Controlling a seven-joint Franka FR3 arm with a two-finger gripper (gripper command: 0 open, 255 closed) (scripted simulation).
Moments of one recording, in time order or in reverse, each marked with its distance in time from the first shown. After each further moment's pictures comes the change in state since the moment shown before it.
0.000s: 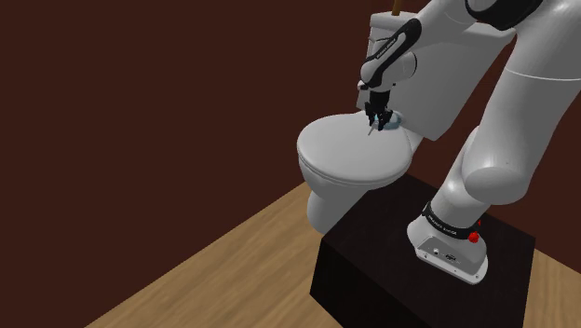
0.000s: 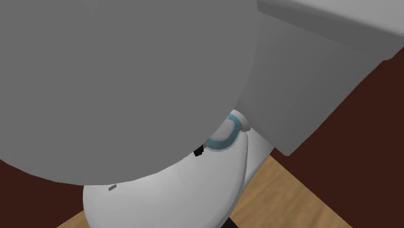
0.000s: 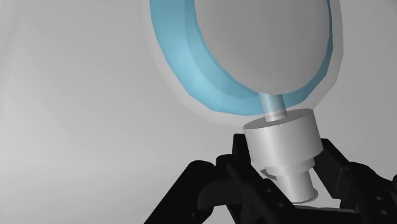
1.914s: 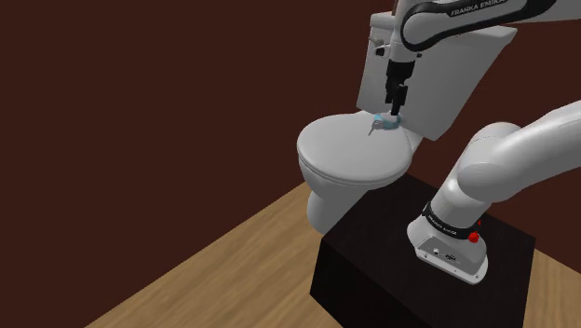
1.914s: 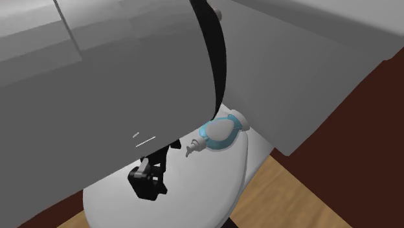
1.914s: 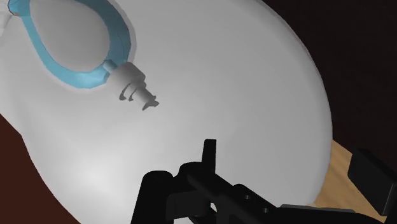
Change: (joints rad) arm -0.141 -0.755 0.350 -0.223 -0.253 -0.450 0.912
